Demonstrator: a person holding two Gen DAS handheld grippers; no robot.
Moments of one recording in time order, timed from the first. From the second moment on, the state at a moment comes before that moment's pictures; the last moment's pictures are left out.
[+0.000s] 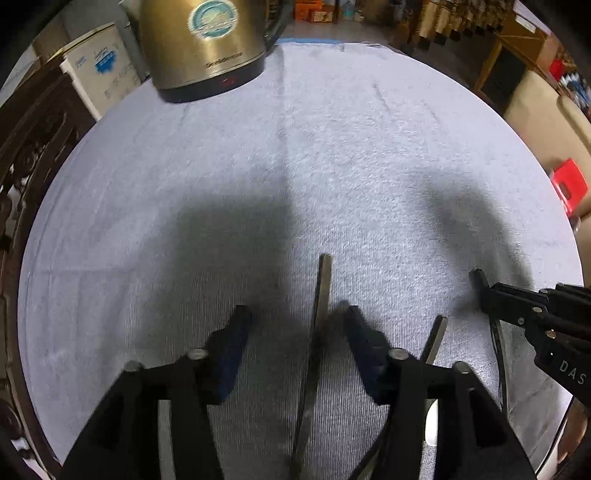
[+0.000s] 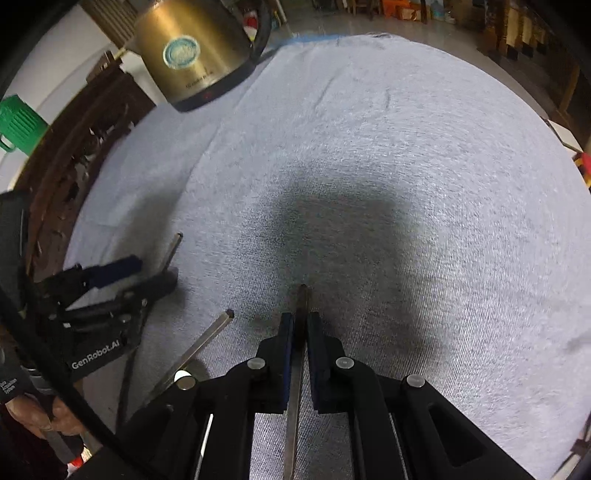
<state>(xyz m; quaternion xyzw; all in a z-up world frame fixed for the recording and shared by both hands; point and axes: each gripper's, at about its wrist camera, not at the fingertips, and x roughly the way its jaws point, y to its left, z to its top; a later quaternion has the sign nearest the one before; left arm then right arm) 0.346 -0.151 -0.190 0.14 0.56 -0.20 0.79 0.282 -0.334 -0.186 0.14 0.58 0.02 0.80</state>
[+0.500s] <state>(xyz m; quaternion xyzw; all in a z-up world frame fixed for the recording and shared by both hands) 0.361 -0.082 -0.162 0.07 0.58 -0.18 0.79 0.273 -0.331 -0.161 0.14 0.54 0.04 0.83</state>
